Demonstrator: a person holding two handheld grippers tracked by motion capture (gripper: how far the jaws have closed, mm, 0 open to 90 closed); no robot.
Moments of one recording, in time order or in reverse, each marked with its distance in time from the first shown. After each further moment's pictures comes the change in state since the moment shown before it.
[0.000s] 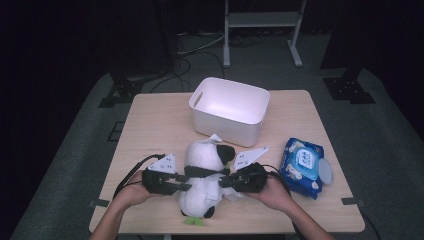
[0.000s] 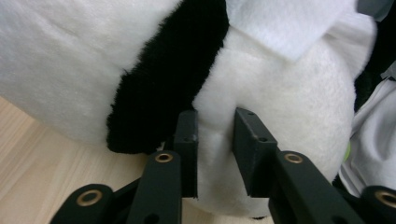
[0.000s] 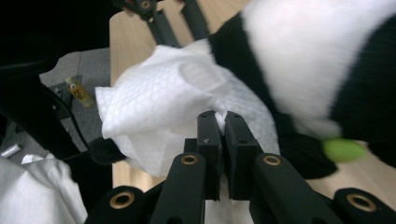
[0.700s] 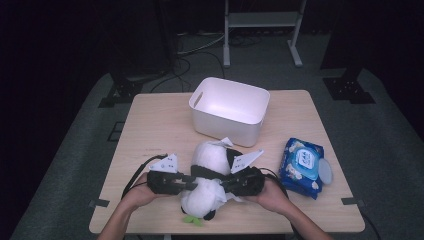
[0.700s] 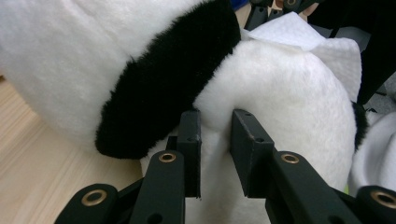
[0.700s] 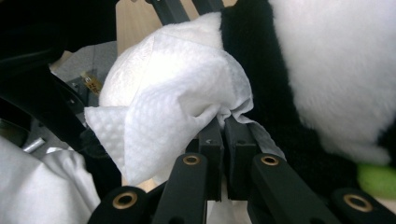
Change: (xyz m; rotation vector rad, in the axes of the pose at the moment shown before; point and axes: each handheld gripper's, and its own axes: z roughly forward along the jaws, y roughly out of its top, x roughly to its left) left arm 0.001 0.000 0.017 -0.121 -0.048 -0.037; right arm -0.002 -0.013 0.015 0.048 0.069 0.049
